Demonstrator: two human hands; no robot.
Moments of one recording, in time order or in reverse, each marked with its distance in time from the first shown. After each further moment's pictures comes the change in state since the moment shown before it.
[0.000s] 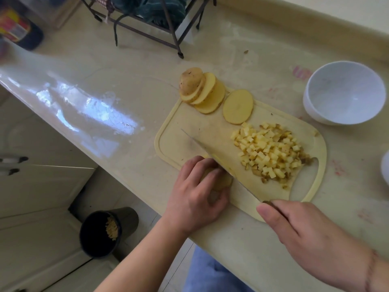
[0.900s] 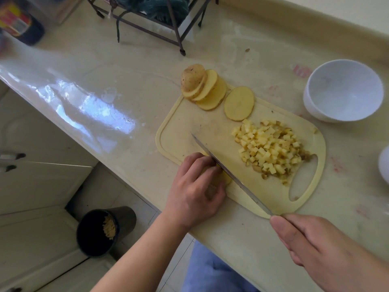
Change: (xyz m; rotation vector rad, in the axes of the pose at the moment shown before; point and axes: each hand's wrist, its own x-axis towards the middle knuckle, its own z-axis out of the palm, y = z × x) left_hand -0.004 -0.005 0.002 -0.046 0.049 -0.011; right_hand -0.026 0.000 0.000 0.128 -0.089 0.112
